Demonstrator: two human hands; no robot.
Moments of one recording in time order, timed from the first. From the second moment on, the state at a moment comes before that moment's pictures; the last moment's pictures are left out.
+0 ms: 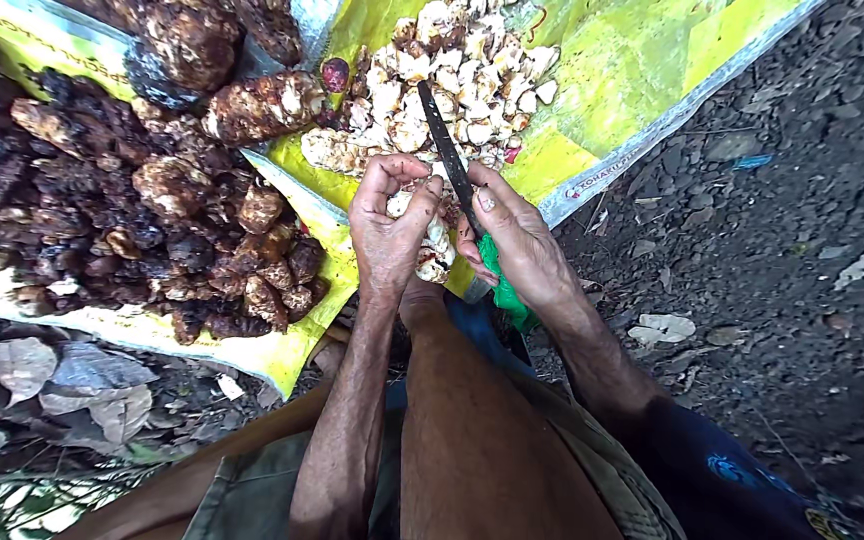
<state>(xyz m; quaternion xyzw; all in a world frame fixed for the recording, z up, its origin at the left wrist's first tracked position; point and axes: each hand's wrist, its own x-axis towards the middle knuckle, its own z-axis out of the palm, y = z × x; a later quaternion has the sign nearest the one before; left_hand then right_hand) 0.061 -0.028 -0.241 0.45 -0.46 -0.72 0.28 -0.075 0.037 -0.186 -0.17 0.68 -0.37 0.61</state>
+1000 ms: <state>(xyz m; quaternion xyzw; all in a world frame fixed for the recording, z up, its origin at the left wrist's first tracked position) 0.058 -0.039 -0.233 0.49 -0.66 -0.54 0.19 -0.073 0.037 -0.191 -0.17 0.69 -0.35 0.61</state>
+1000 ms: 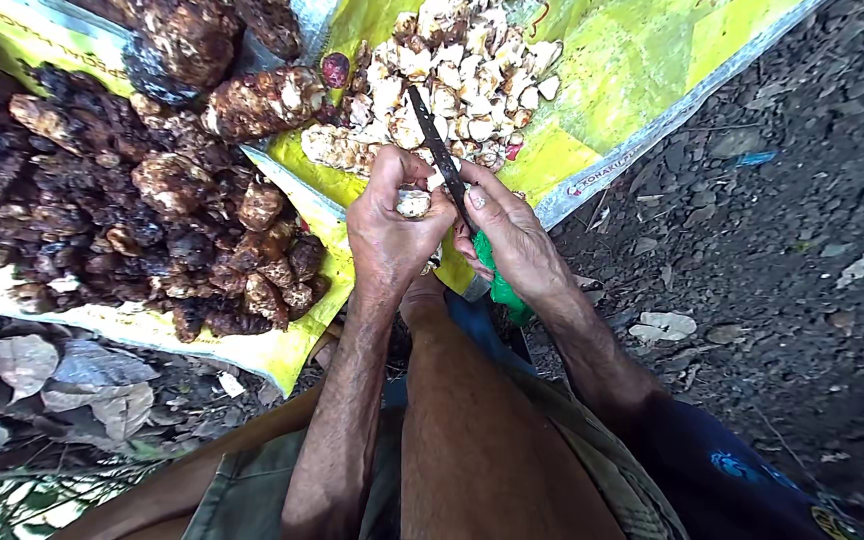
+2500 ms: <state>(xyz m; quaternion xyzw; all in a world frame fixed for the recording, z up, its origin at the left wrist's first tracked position) 0.034 -0.084 -0.223 0.52 -0.21 -0.82 0.09 -0.104 0.037 -0.213 -0.06 0.70 -0.48 0.53</state>
